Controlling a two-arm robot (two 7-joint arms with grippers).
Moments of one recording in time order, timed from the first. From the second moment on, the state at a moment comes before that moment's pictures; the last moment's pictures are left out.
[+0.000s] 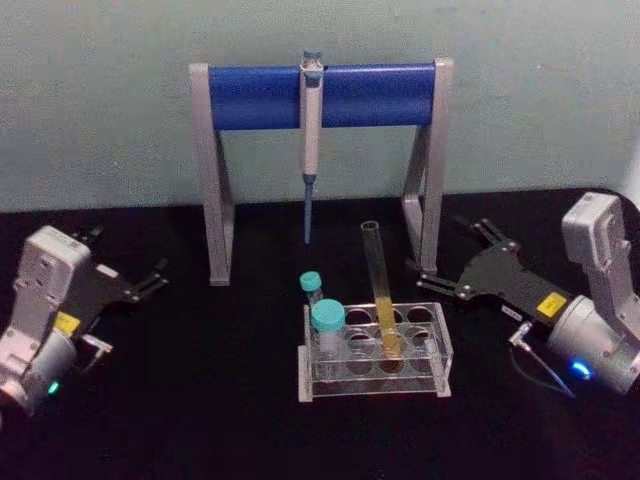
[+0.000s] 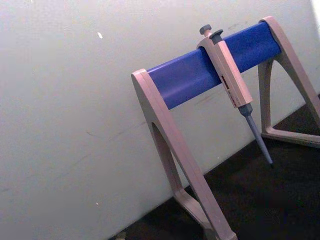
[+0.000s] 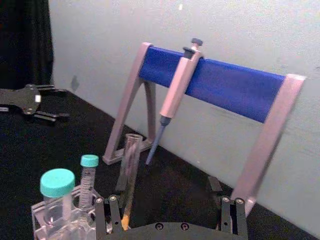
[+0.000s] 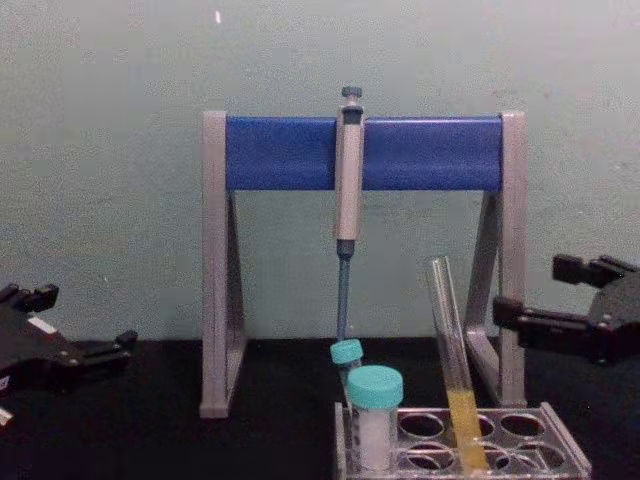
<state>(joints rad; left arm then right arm) -0.20 0.60 0.45 -1.41 -0.25 -0.12 0.03 0.22 0.56 -0.41 -1.49 0.41 -0.14 0.42</state>
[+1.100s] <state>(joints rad) -0.20 0.60 0.45 -1.41 -0.25 -0.12 0.03 0.34 0.47 -0.45 -1.40 0.44 0.04 0.56</state>
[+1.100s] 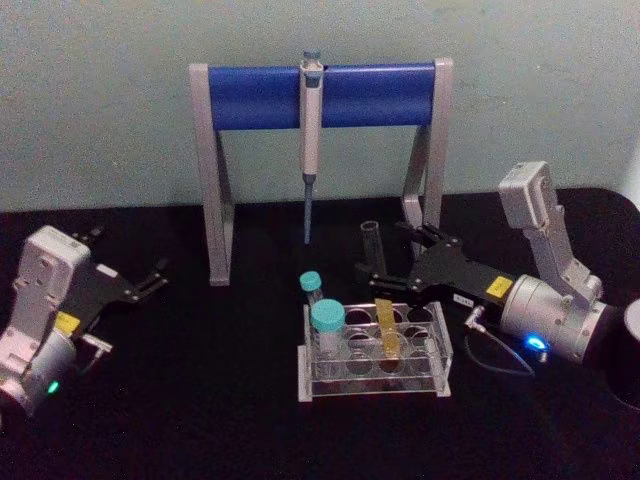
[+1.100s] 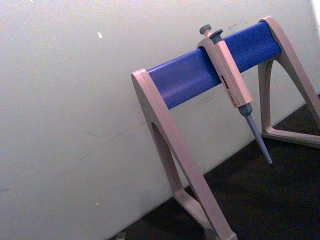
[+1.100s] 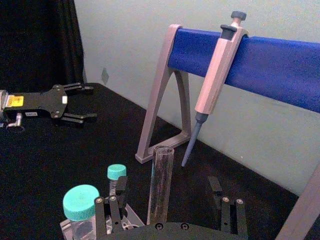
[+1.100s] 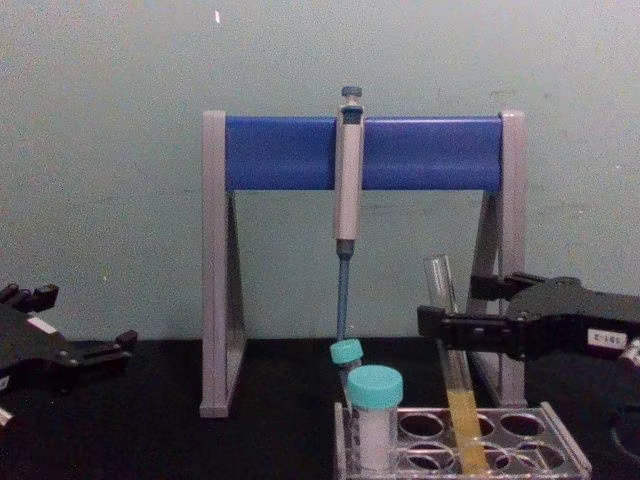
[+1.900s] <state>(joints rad) -0.20 0.60 0.45 -1.41 -0.25 -0.12 0.03 0.37 0.47 -0.47 -1.38 0.48 0.11 0.56</state>
